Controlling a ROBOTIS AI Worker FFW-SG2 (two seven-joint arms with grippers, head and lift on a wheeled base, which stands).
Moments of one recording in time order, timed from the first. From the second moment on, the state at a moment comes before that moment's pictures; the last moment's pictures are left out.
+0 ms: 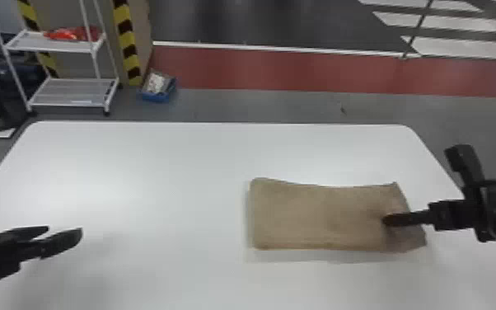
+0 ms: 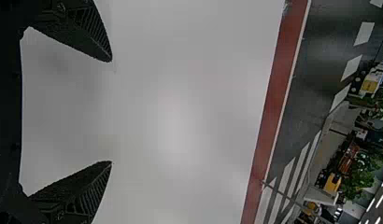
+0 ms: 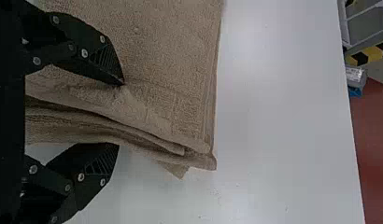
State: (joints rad) left arm 0.15 0.25 0.37 -1.93 0.14 1.00 -0.74; right arm -0.27 -0.42 -0.18 -1.45 0.33 1.15 1.08
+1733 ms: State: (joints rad) left arm 0.15 0.27 0.39 -1.92 0.13 1.01 -0.76; right arm -0.34 -0.16 -0.05 -1.75 0.15 1.47 1.09
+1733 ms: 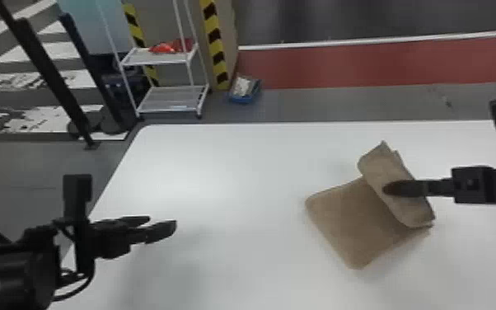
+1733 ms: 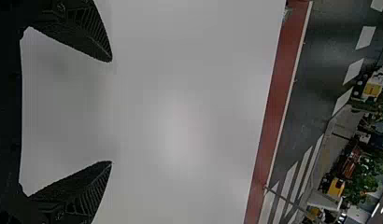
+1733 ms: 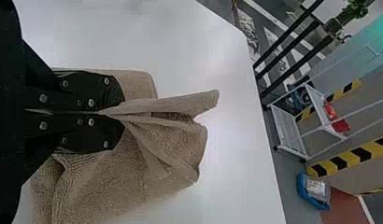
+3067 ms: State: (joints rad) left arm 0.16 0.26 0.38 -1.92 0.14 1.00 -0.76; right arm -0.20 -0.05 -0.11 -1.78 -0.01 1.26 1.03
